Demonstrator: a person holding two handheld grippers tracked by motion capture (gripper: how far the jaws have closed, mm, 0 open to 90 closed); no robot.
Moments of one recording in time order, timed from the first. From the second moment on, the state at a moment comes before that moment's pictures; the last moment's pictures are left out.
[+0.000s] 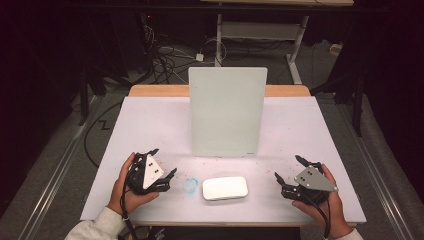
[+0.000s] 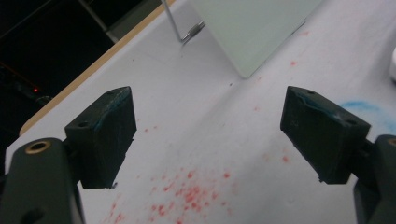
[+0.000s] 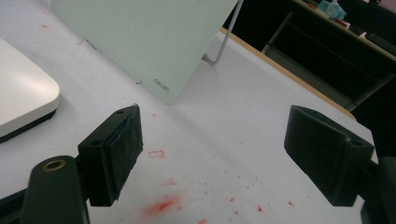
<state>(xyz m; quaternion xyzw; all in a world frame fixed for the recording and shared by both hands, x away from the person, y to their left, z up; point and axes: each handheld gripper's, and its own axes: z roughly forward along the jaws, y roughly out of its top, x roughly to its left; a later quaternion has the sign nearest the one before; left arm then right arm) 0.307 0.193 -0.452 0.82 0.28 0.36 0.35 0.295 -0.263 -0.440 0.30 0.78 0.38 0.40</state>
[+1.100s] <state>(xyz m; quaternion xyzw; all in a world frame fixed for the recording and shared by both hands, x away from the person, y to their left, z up) 0.304 0.195 -0.455 0.82 0.29 0.35 0.35 0.291 -0.270 -0.437 0.33 0.76 0.38 0.40</state>
